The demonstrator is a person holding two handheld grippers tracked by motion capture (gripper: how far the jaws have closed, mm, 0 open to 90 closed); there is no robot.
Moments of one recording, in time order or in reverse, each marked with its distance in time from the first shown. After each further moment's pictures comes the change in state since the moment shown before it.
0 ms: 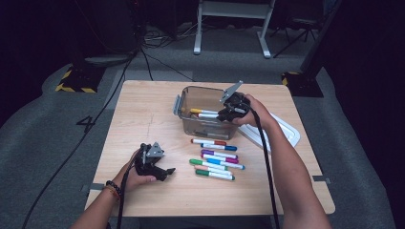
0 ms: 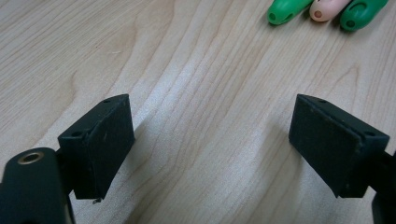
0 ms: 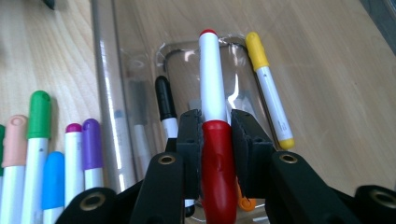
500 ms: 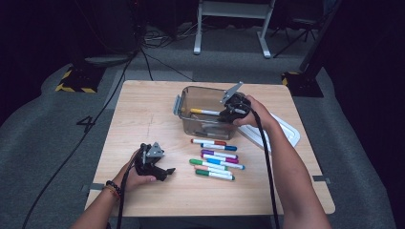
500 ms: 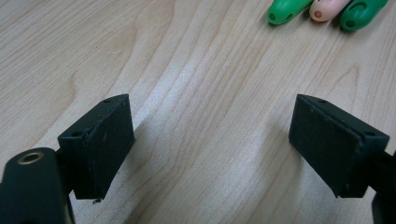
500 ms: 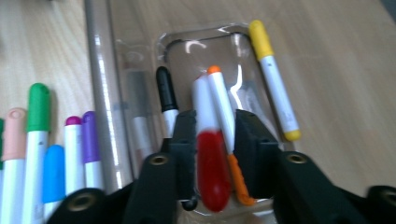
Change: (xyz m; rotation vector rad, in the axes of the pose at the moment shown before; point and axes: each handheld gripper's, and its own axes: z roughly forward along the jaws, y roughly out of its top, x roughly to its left) left arm 0.000 0.000 0.000 0.000 0.000 0.000; right arm -0.002 -0.005 0.002 0.015 0.002 0.021
